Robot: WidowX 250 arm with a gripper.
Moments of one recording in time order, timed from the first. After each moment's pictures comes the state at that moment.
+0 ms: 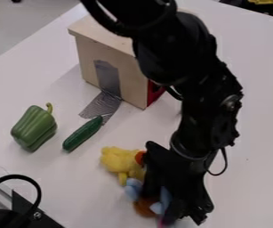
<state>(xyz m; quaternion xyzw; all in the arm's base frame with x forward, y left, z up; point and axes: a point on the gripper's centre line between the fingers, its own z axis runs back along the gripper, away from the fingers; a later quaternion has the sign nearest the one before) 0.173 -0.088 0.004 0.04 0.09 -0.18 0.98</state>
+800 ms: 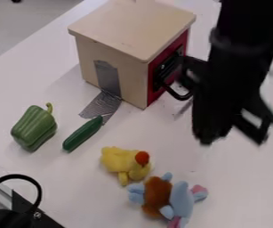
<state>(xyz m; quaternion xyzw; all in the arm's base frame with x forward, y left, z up) 0.221 -0.101 0.136 0.00 -0.01 -0.17 0.99</state>
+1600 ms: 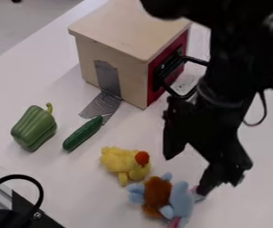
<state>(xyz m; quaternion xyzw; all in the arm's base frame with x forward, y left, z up) 0.195 -0.106 0.069 0.03 0.04 -0.17 0.98</state>
